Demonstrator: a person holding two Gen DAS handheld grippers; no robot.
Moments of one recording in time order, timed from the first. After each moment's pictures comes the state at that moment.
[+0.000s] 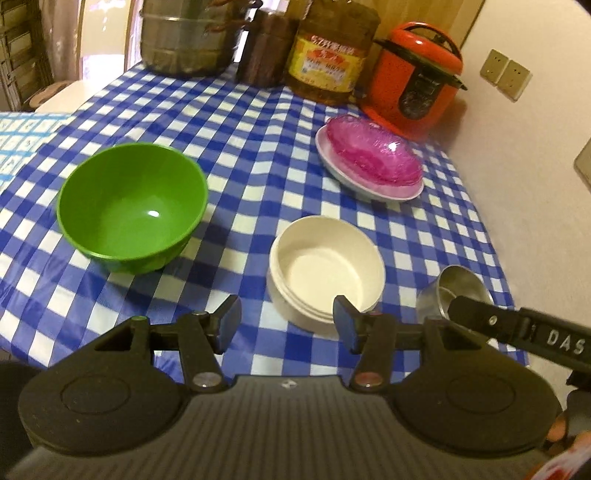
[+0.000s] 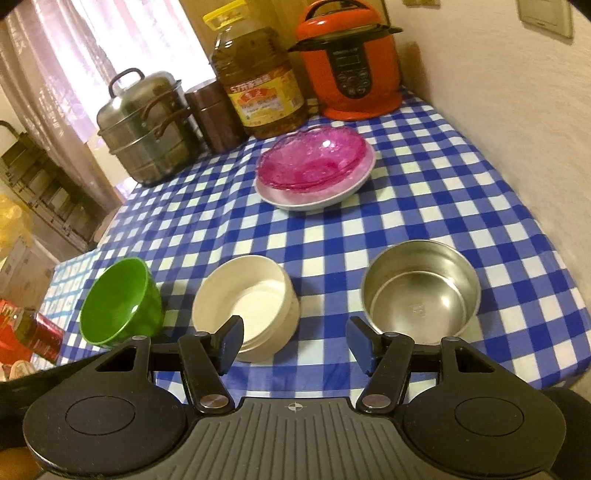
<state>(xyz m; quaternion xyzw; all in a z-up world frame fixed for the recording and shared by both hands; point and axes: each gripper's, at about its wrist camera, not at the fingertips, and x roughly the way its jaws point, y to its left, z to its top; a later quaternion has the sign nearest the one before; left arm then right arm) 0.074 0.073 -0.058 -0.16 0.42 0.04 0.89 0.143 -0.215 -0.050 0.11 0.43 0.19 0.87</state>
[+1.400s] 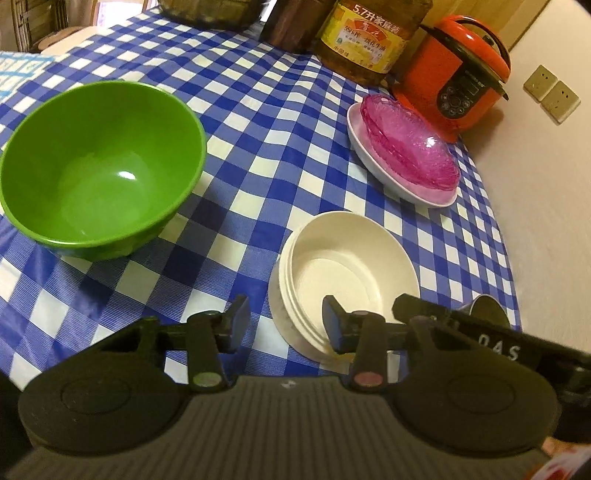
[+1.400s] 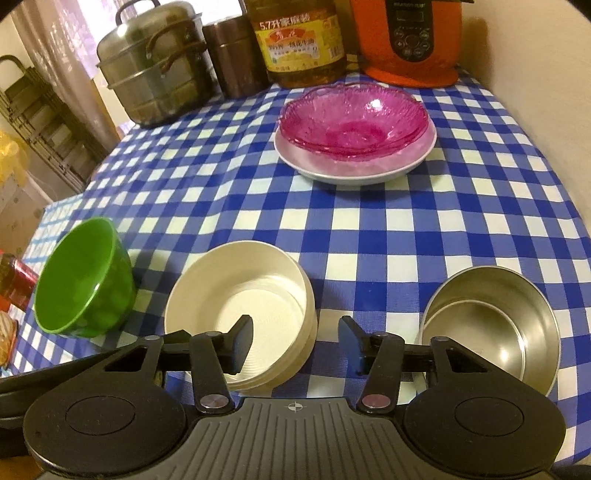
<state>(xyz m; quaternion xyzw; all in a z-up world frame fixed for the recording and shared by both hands) 0.128 0.089 -0.113 -0.24 0.45 0.06 0.86 0.213 -0.152 -0.109 0.03 0.48 0.22 0.85</state>
